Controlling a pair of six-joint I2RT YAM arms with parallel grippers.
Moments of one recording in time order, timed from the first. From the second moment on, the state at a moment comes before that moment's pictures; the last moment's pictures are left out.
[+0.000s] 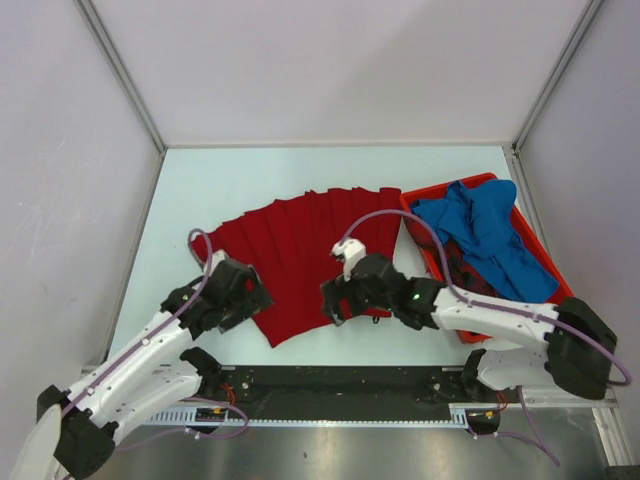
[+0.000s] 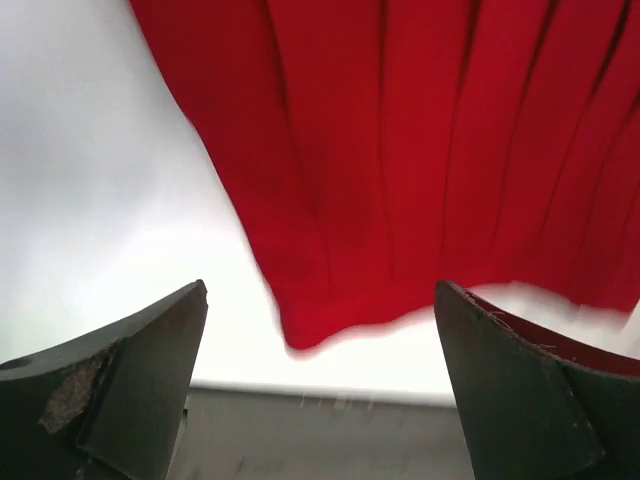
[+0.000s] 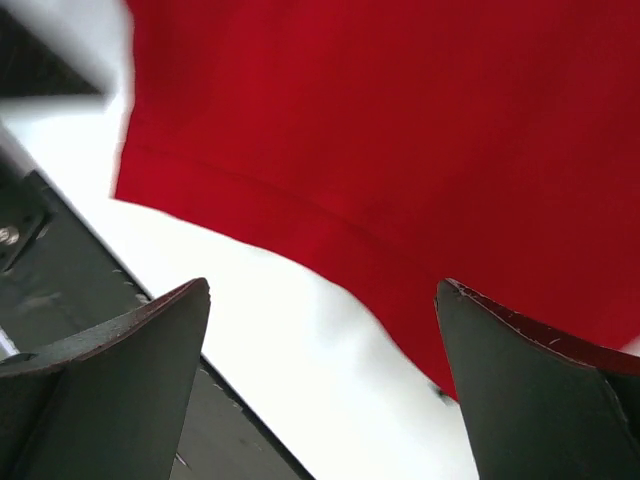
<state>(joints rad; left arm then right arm) -0.65 0.78 0.56 -0.86 -0.16 -1.06 0.99 1.21 0.74 -0.18 0.03 0.36</state>
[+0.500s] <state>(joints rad) -0.10 1.05 0.59 -0.46 -0.25 -0.90 1.35 1.83 1.18 0.01 0.13 0.25</state>
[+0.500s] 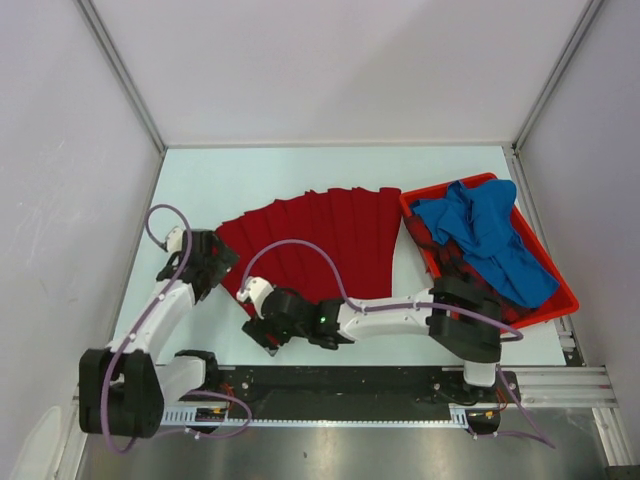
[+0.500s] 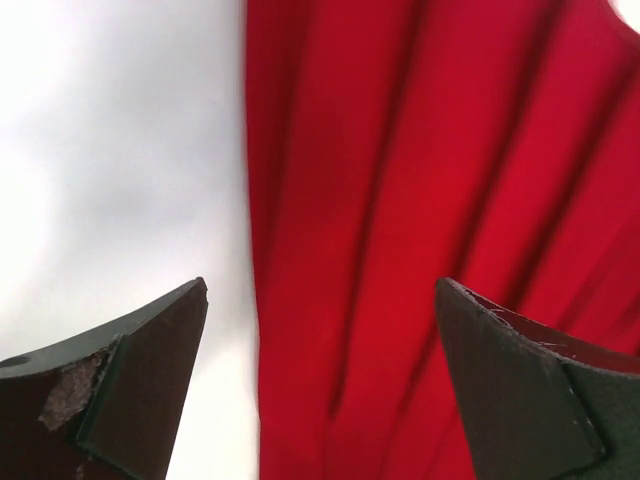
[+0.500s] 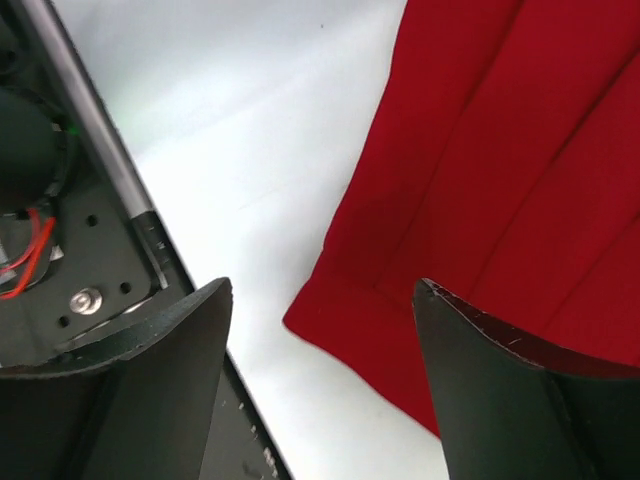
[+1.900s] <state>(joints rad) 0.19 1.13 0.63 -0.41 -0.10 -0.80 1.35 2.04 1.36 0.07 -0.31 0.25</state>
